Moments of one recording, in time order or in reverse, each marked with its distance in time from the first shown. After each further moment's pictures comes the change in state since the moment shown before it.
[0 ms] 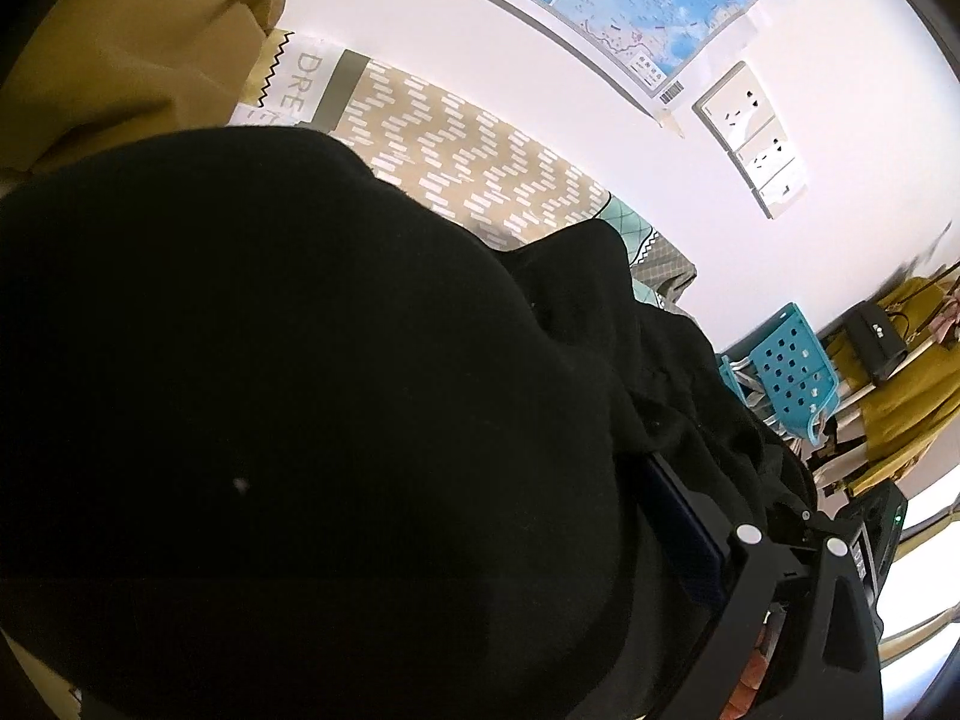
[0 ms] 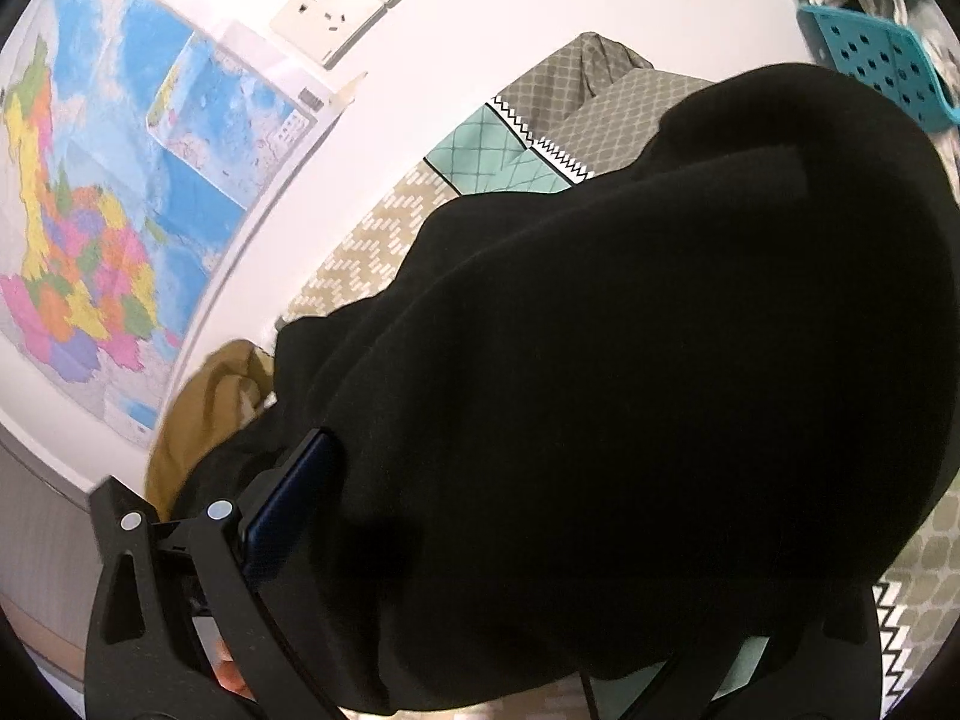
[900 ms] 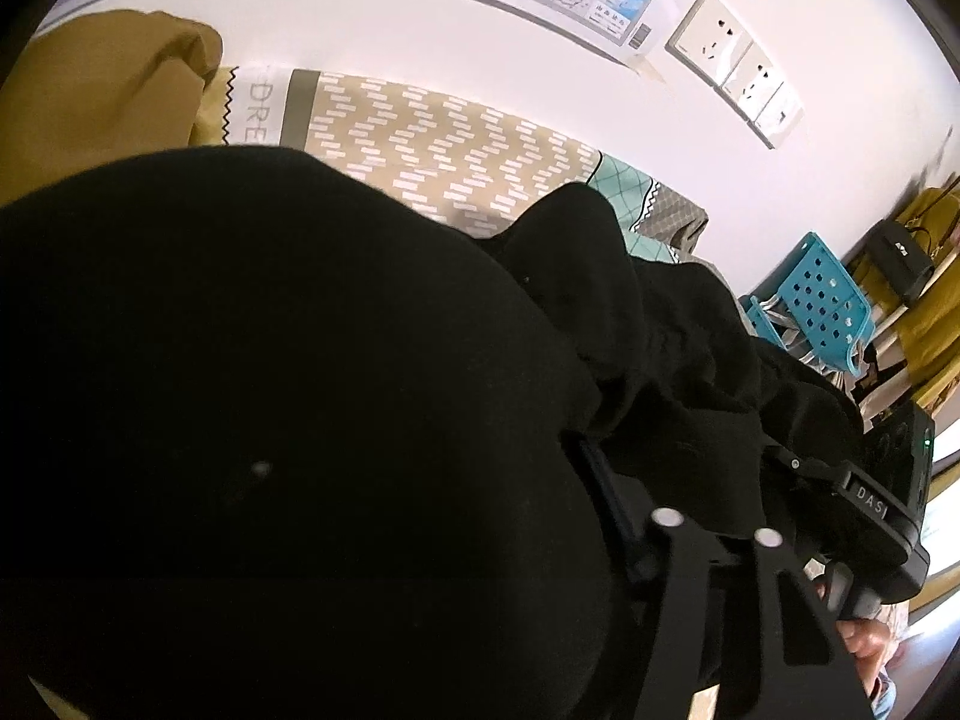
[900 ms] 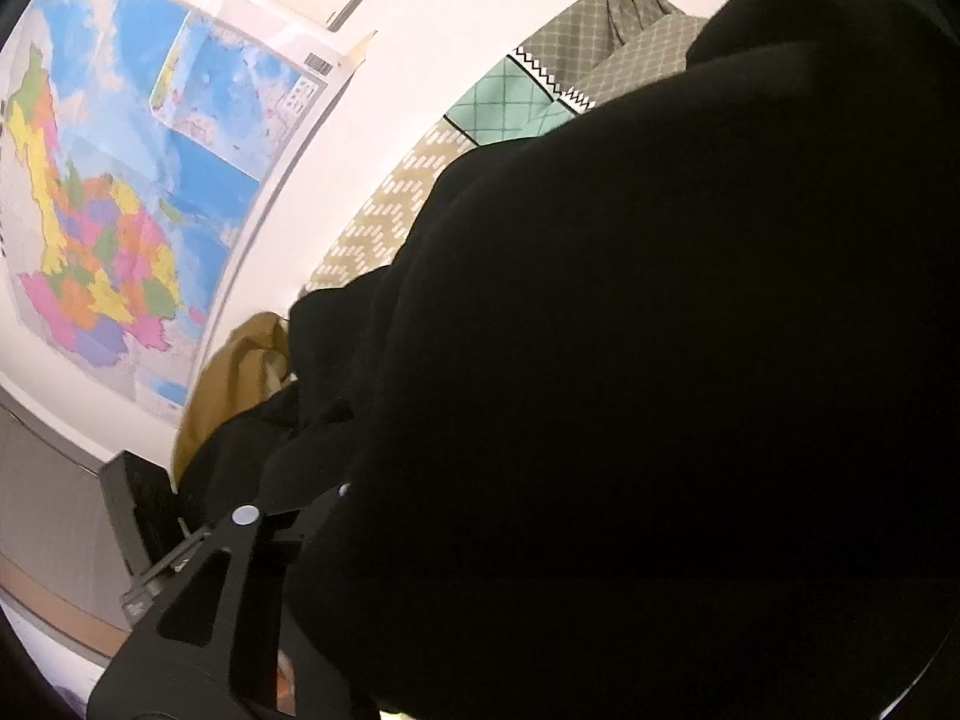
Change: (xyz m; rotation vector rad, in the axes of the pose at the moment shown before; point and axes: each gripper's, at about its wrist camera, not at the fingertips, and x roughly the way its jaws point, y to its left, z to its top) left arm 0.005 -0.018 0.003 0.168 0.049 0.082; right arm 0.022 -0.006 0.012 0.040 0.121 0.127
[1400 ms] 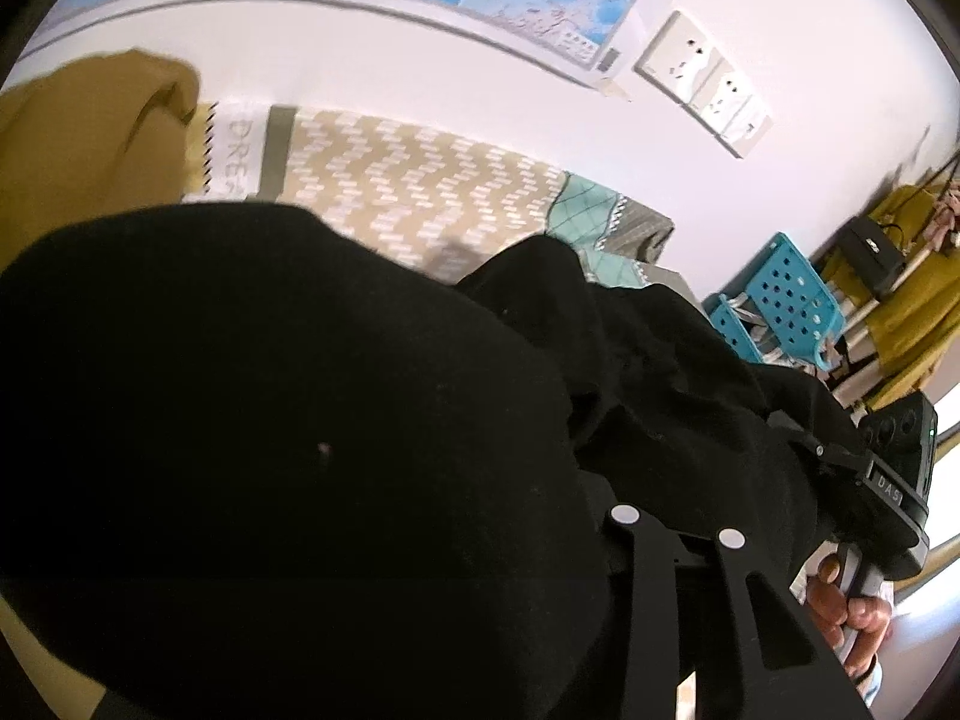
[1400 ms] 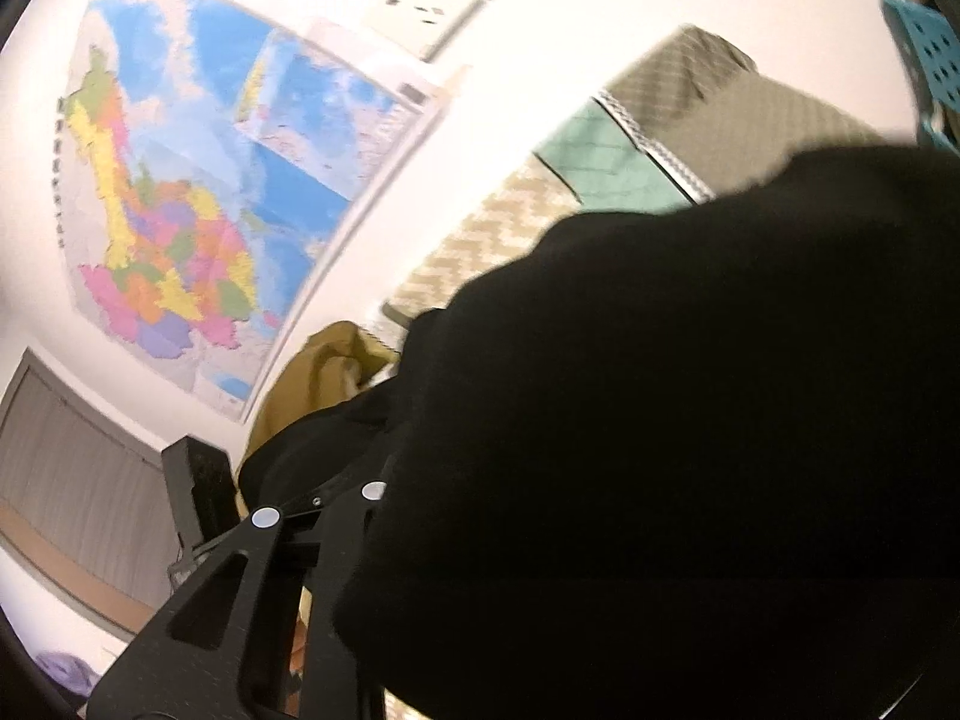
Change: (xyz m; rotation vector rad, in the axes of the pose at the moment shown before) left arm -0.032 -0.001 0.029 0.041 0.022 -0.071; right arm -0.033 0.044 0.024 -0.084 -0.021 0.114
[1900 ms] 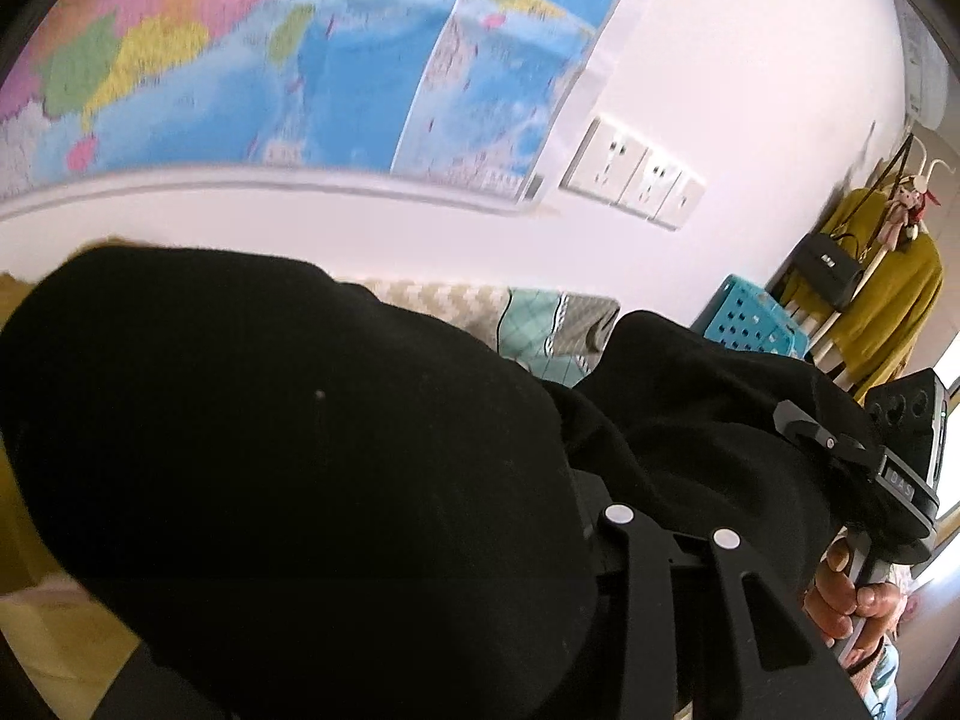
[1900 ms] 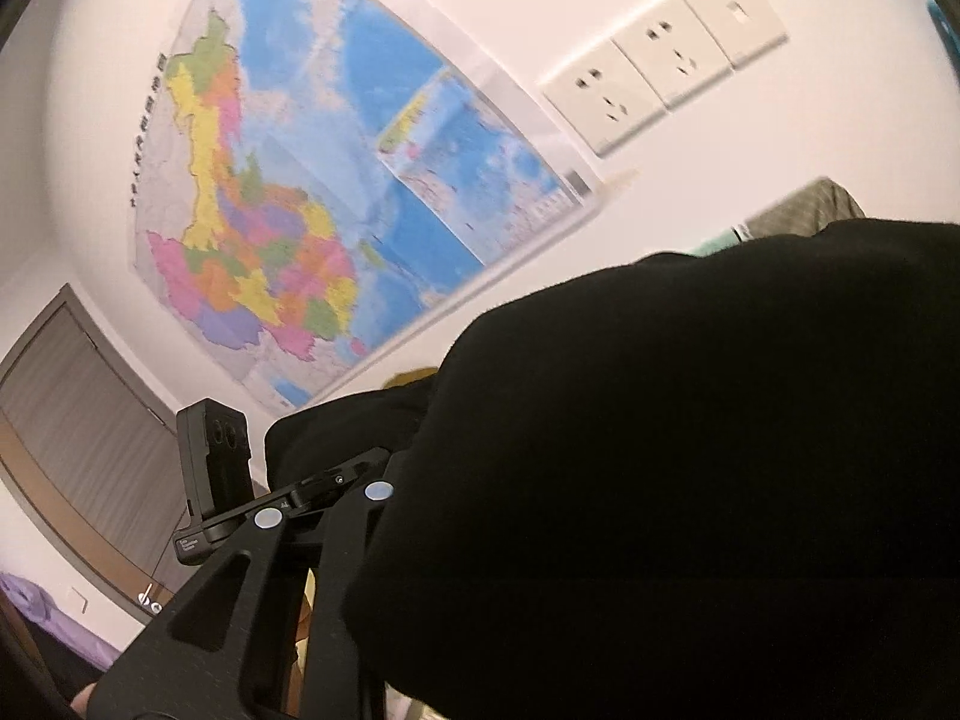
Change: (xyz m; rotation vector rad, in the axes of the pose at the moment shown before) left arm -0.070 -0.032 0.058 0.112 -0.143 -0.028; right arm -0.035 0.083 0.043 -0.194 -0.078 0.097
